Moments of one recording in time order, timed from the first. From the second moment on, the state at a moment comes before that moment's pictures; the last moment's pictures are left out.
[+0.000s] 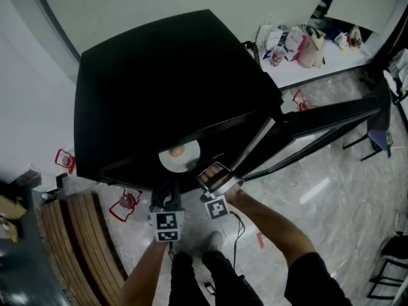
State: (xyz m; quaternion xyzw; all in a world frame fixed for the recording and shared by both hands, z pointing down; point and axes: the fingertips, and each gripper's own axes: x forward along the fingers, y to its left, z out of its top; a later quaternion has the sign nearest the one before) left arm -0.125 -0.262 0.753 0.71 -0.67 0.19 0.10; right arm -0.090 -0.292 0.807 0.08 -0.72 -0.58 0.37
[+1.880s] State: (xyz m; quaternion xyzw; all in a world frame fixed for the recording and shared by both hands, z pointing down) left arm -0.034 -0.145 0.413 0.84 -0.55 -0.01 0.02; right arm 0.066 -0.165 0.437 0.48 -0.86 0.17 -0.05
